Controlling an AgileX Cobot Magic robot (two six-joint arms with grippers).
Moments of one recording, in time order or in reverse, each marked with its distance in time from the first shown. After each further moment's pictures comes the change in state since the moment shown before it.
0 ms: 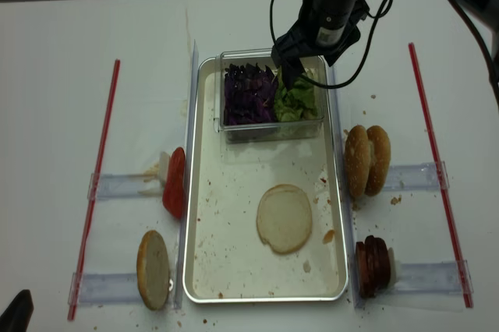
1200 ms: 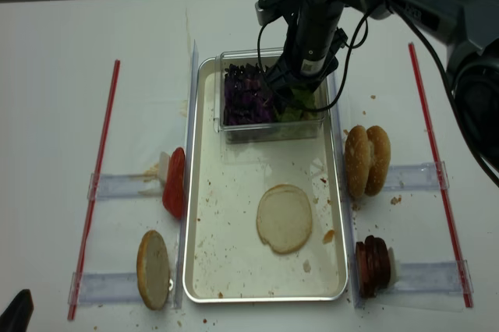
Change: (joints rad) left arm 0.000 0.000 0.000 0.000 0.000 0.002; right arm 0.022 0.121 0.000 0.017 -0.083 -0.049
